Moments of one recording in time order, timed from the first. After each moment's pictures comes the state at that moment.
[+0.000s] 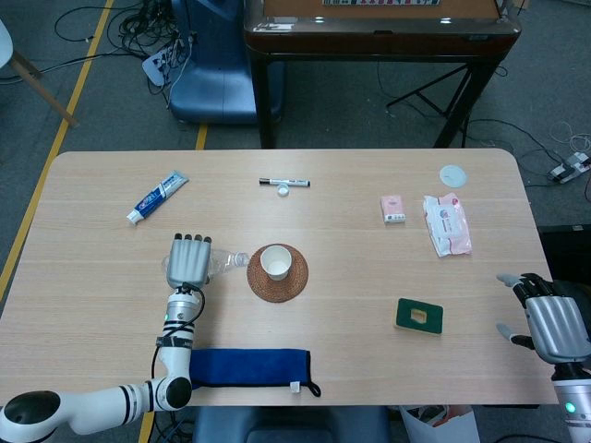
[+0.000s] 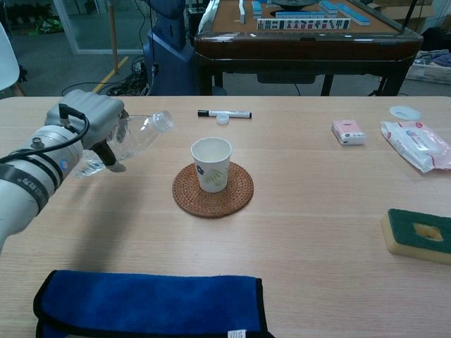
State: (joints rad) left arm -0.75 -1.87 -0.29 -1.28 0.89 1.32 1.04; right arm 0.09 -1.08 0.04 -1.63 -1.49 1.43 -0.09
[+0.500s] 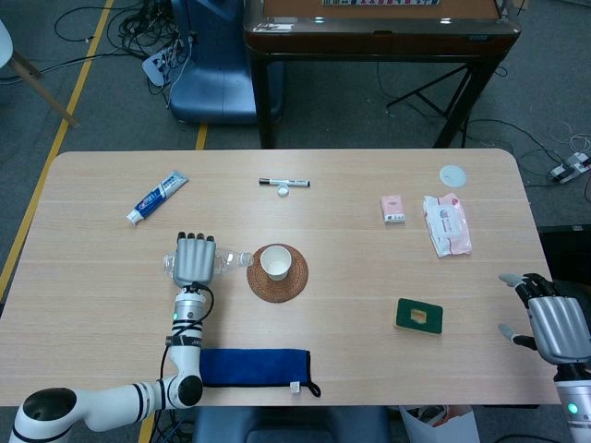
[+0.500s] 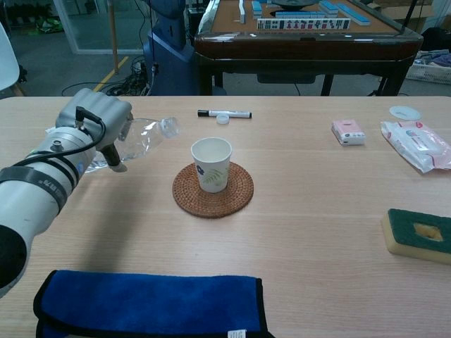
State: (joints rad) left arm -0.79 -1.93 -0.30 -1.21 0.85 1.35 1.15; right arm 0.09 -1.07 0.04 -1.63 -1.49 1.43 -0.07
